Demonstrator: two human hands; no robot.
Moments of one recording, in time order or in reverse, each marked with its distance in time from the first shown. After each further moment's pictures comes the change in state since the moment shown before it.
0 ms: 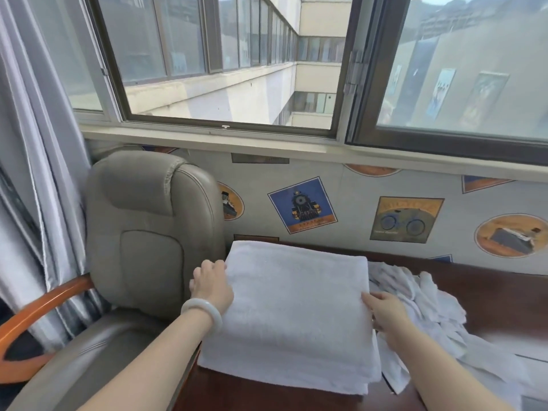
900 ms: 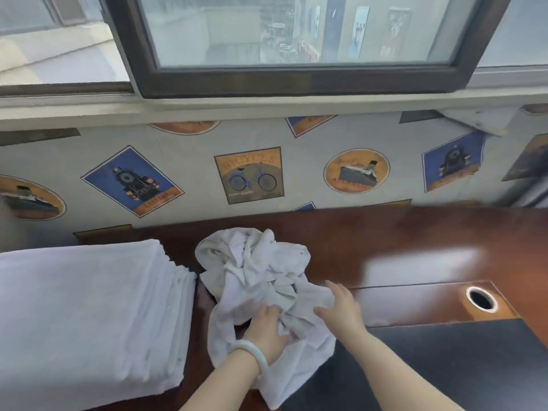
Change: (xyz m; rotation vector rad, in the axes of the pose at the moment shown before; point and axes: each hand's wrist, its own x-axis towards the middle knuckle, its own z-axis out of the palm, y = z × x) left_hand -0.163 0.376 0.274 -0.090 -0.615 0.441; right_hand 0.115 0.157 -0.285 -0.537 0.057 -0.071
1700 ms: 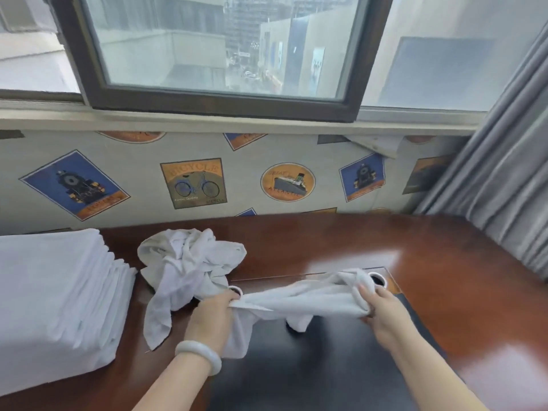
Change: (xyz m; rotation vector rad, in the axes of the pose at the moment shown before) left_hand -0.090 0.087 0.010 -0.206 0.334 0.038; right_hand -0.110 0.129 -0.191 1.036 0.212 0.227
